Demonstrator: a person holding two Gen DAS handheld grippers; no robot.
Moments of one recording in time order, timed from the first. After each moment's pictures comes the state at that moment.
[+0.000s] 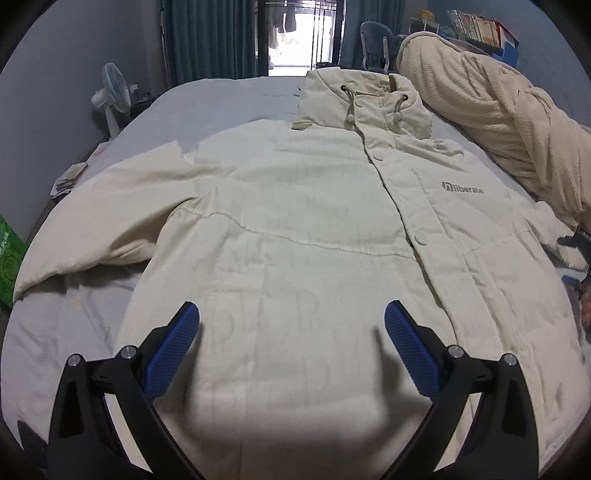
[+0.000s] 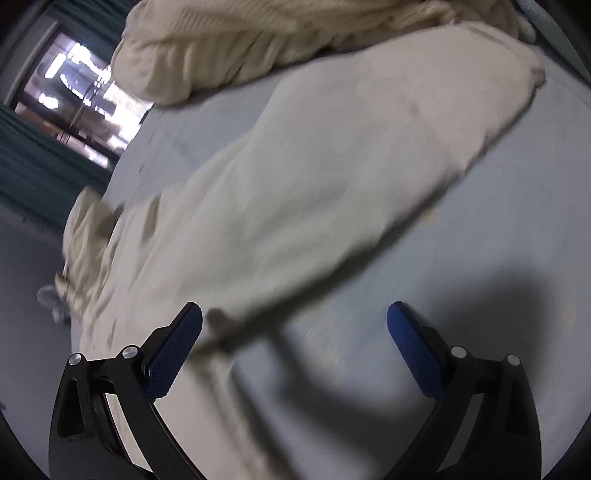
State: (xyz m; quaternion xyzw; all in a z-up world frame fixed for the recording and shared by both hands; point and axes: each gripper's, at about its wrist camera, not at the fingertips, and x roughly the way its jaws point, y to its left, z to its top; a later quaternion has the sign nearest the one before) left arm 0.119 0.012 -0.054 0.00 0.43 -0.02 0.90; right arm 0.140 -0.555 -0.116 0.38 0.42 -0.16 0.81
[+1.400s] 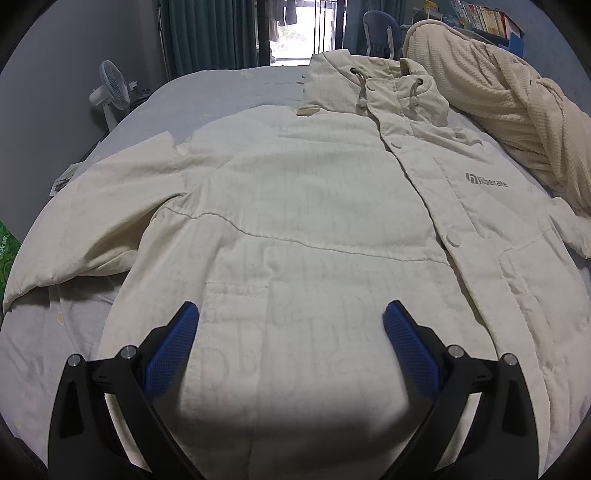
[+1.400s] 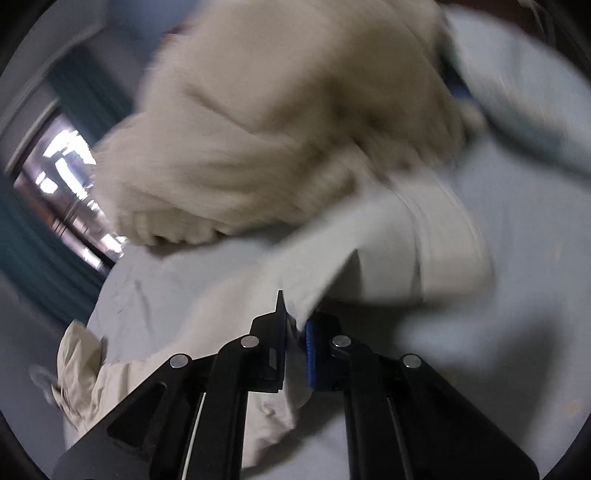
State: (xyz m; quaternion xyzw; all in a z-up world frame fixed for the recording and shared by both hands) left arm 0.145 0.016 -0.082 0.00 0.45 -0.01 0.89; right arm 0.116 -0.666 -0.040 0.33 0.23 -0.22 0.89
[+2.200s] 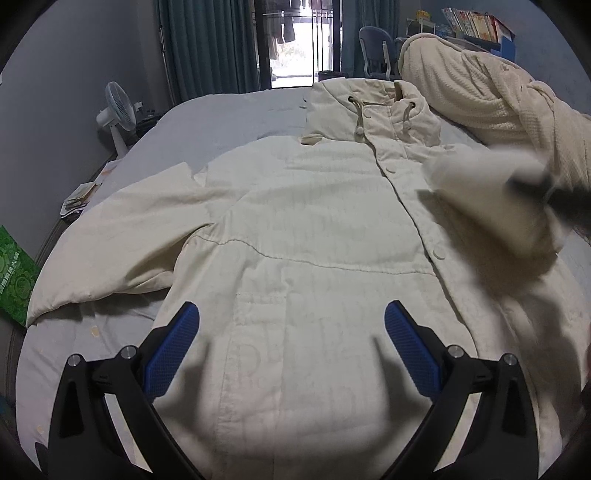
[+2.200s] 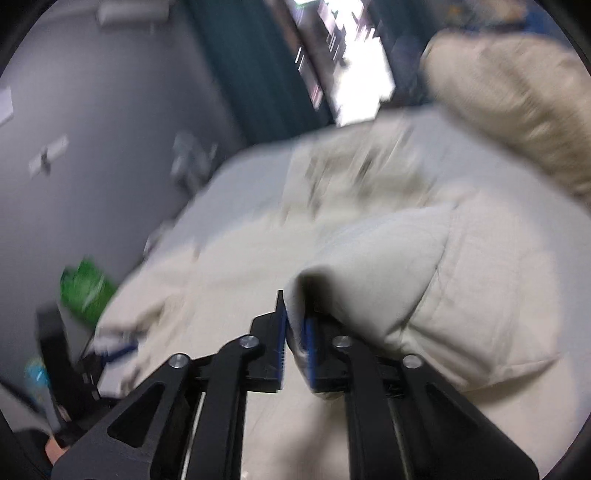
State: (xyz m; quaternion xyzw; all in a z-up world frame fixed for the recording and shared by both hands) left arm 0.125 0.018 -0.047 0.03 0.42 0.00 0.91; right arm 0.177 -0.208 -0.010 0.12 0.41 0.22 0.87
